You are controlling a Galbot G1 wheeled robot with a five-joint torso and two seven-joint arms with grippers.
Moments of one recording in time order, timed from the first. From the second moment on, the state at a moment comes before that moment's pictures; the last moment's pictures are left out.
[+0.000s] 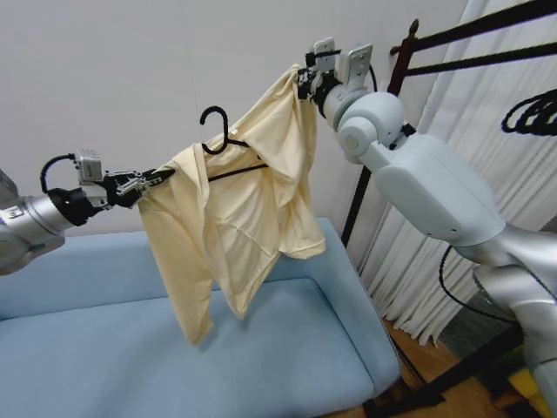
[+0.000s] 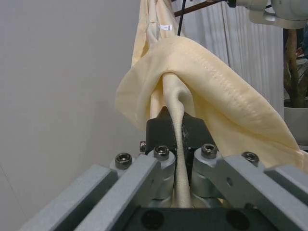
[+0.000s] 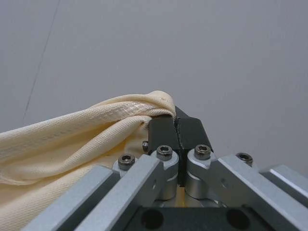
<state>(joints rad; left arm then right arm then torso) 0.95 -0.23 -0.82 -1.95 -1.34 0.14 0.57 0.54 1.00 -0.43 1.52 0.95 -0.43 0.40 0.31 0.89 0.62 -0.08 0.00</state>
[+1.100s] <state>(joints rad) 0.94 -0.22 -0.84 -1.90 -1.34 0.18 0.85 0.61 1.04 -0.55 1.29 0.71 -0.29 0.14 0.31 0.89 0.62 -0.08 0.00</state>
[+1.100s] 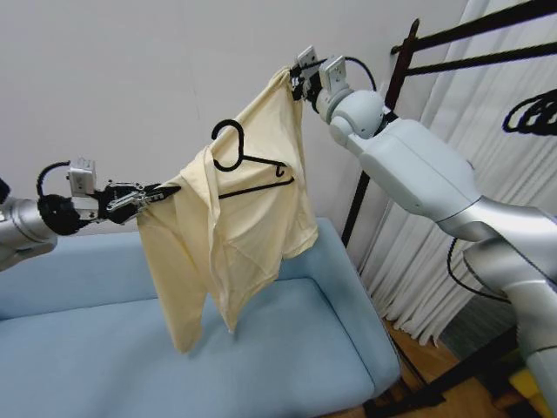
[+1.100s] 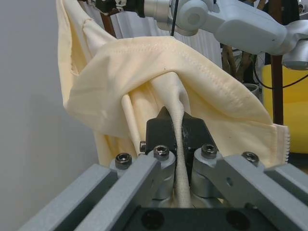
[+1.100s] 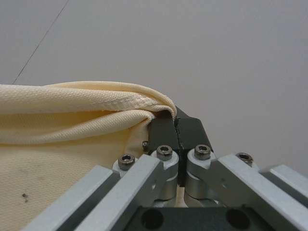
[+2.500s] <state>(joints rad) 0.92 -0.27 -0.82 -1.91 -1.37 0.18 0.59 0.56 0.95 -0.56 1.65 0.85 -0.51 0.26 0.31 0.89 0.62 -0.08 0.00</state>
